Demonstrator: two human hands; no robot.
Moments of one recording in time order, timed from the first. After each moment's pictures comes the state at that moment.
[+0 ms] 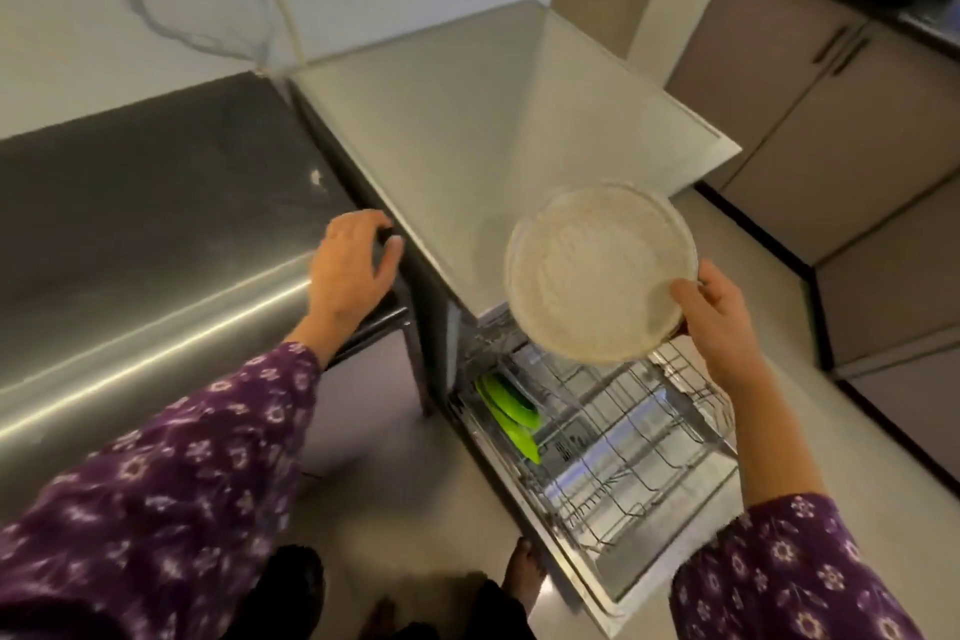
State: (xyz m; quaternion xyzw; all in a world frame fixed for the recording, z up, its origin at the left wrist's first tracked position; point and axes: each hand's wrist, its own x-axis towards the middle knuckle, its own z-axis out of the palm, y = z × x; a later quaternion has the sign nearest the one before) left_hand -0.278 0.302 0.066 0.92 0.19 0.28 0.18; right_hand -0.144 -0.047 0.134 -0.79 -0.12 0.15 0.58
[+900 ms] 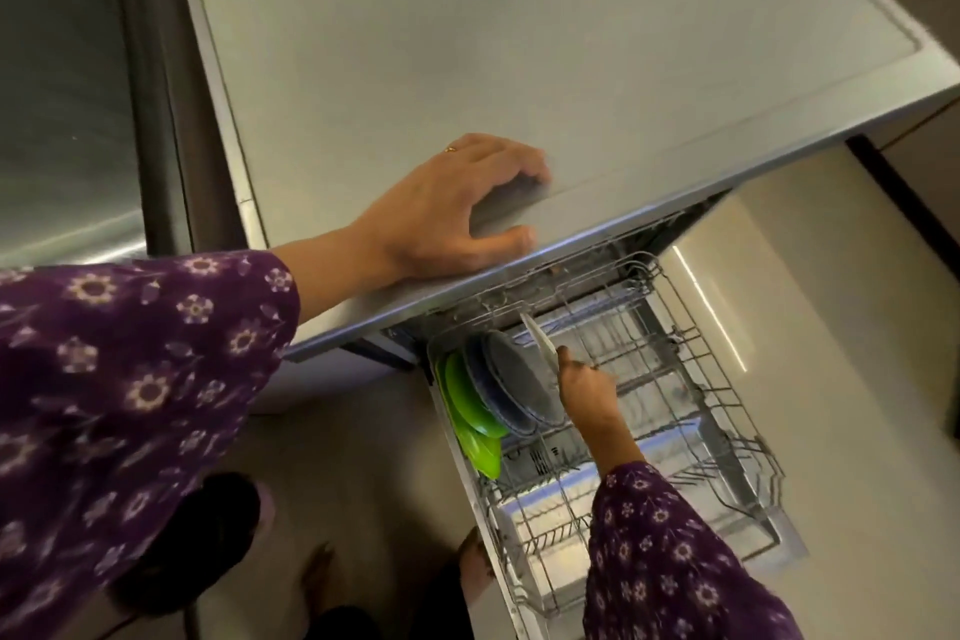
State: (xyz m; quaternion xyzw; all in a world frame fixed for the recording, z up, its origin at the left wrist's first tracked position) left_hand -0.059 0.197 0.010 0.96 0.01 0.08 0.26; right_hand 0.007 -0.032 -0.247 -0.87 -0.42 0.24 -0.10
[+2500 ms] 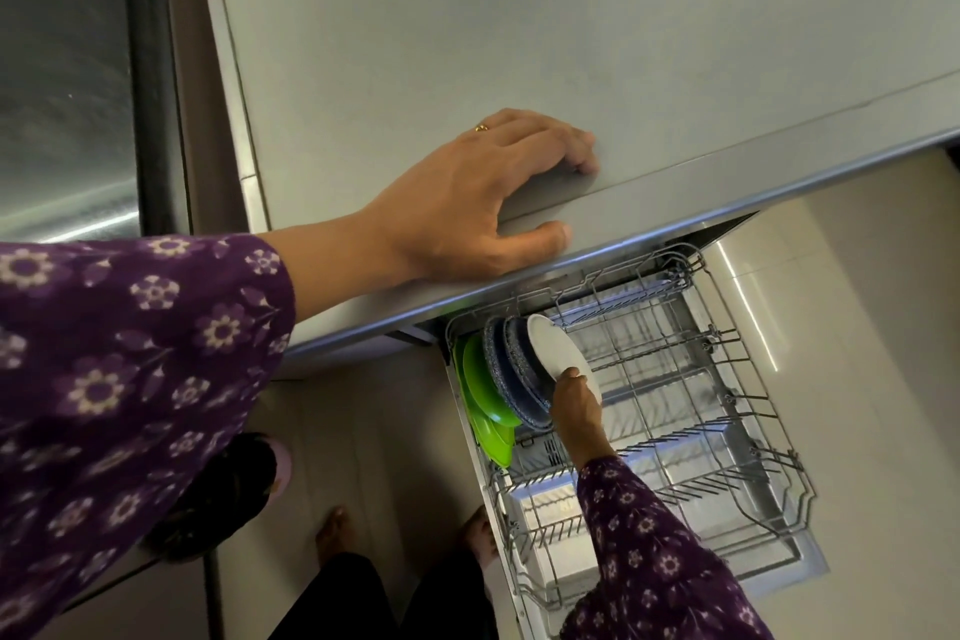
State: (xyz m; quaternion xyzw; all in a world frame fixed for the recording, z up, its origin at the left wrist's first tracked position) left_hand -0.058 0.198 0.009 0.96 0.03 0.09 0.28; right_hand -0.036 0.011 -0.189 -0.87 -0.23 0.44 0.03
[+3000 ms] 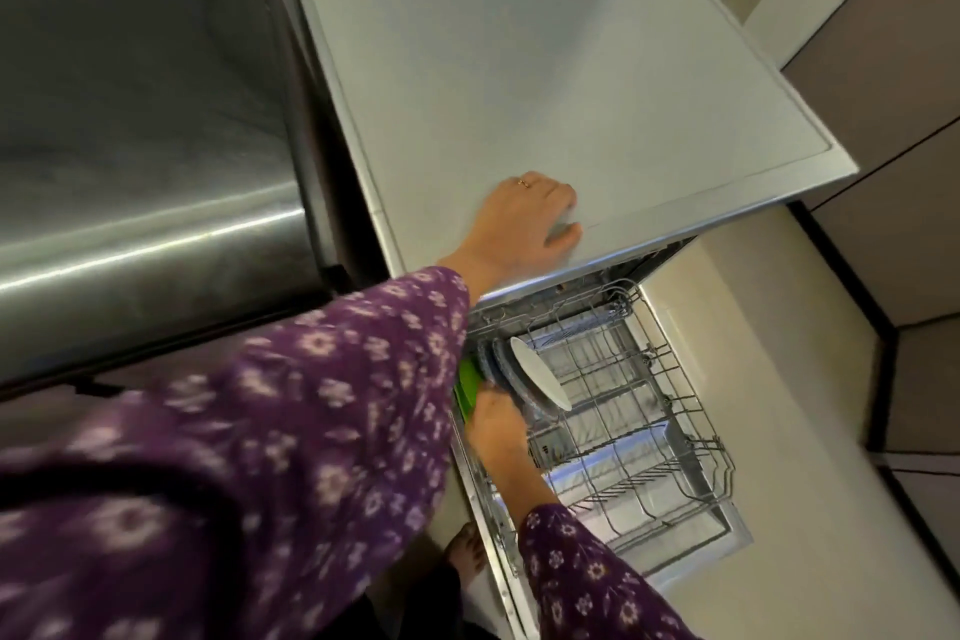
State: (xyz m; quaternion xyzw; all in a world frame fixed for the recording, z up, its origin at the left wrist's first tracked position) left_hand -0.079 0.188 0.026 0.97 0.10 0.14 0.18; right_hand -0.162 0.035 -0.110 -0.88 -0.30 0.37 0.05
